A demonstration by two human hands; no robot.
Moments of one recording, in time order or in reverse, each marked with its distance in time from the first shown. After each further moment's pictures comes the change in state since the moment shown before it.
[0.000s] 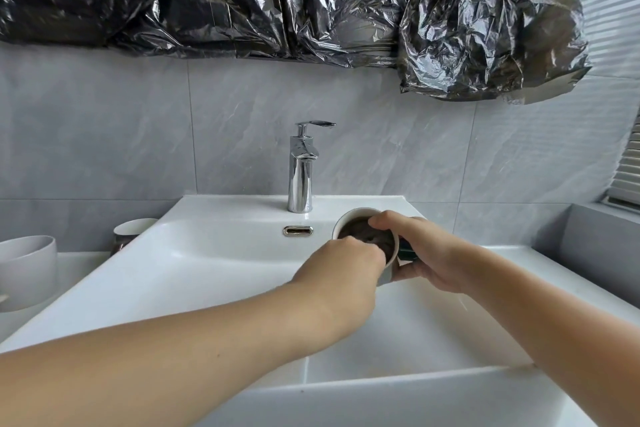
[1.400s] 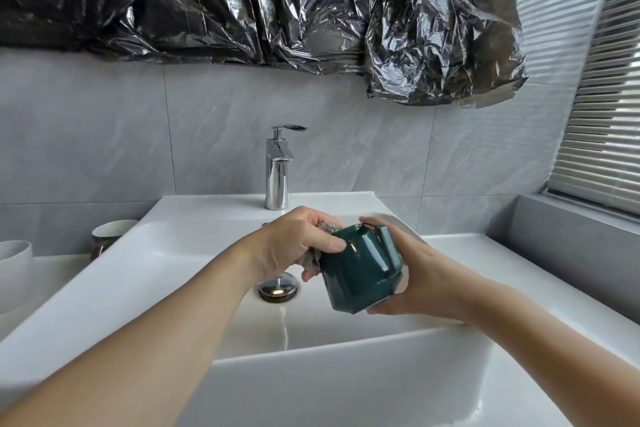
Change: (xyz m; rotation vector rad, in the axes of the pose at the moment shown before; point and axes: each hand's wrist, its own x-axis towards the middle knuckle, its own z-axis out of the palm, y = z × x) left_hand 0.012 -0.043 -0.017 -1.274 -0.328 0.036; right_hand -0.069 0.026 -0.027 -0.790 -0.026 -0.560
